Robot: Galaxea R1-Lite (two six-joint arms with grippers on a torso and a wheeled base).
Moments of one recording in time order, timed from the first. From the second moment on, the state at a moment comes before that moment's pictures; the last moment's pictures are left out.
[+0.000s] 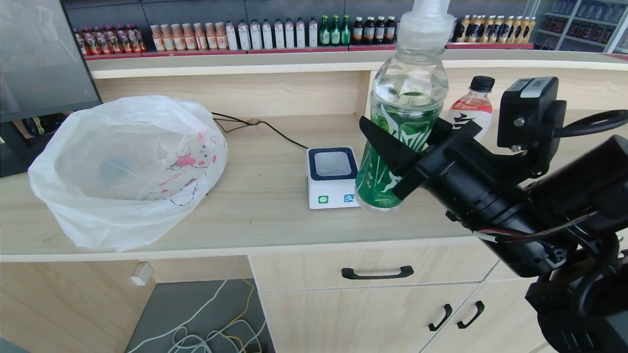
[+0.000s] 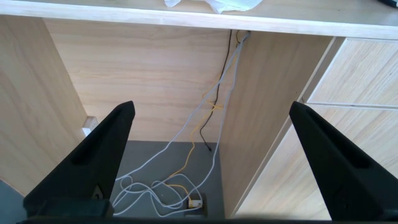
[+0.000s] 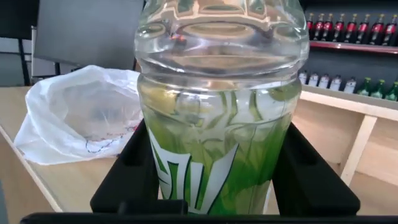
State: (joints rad) left arm 0.00 0.00 0.00 0.00 0.00 0.00; right arm 0.68 1.75 -0.72 -1.57 0.09 -0.19
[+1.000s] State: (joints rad) left arm 0.00 0.00 0.00 0.00 0.00 0.00; right arm 0.47 1.75 -0.76 -1.57 -0.03 0.04
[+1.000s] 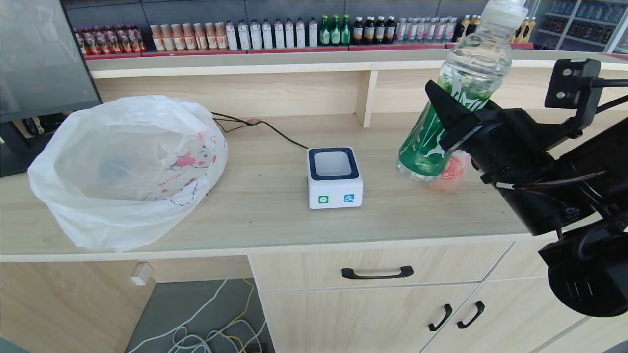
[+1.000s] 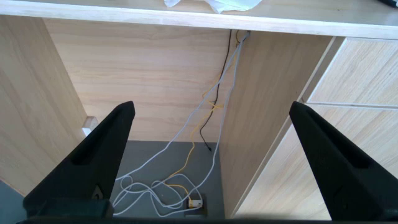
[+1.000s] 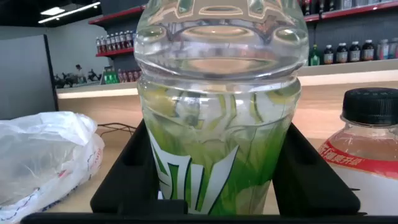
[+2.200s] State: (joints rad) left arm 0.00 0.00 0.00 0.00 0.00 -0.01; right arm 0.47 1.74 -0.72 -1.57 -0.03 0.00
